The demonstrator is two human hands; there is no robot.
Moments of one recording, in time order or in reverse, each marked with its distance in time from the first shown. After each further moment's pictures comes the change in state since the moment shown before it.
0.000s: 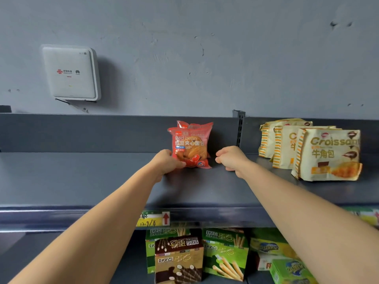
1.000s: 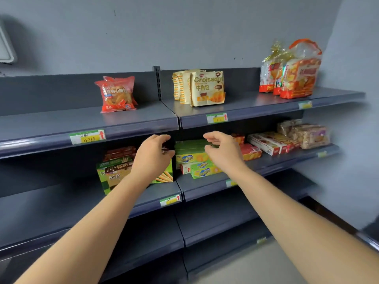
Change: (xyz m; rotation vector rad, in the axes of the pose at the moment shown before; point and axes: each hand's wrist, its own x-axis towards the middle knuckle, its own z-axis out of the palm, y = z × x) left_hand -0.322 0.008 0.124 0.448 0.024 0.583; right_hand -0.355 0.124 -0.135 -0.112 0.318 -0.137
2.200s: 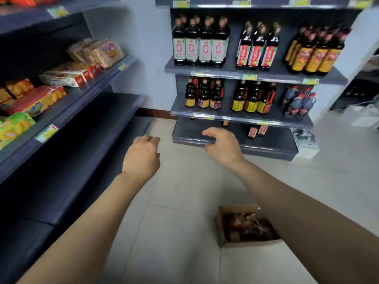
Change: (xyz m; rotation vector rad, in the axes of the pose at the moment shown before) left_hand -0.287 0.251 0.186 -0.018 -0.664 0.797; right_hand -0.432 0.153 -0.239 -0.483 0.454 0.823
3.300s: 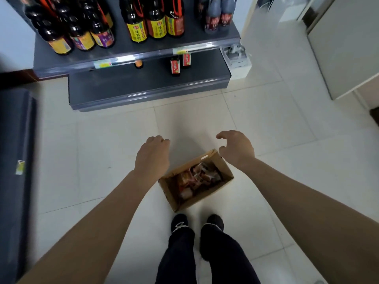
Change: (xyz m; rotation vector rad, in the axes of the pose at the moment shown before) left_hand 0.123 0.280 0.315 0.096 -0.479 0.477; right_hand -0.002 0.413 -0.047 -0.214 -0.121 0.683
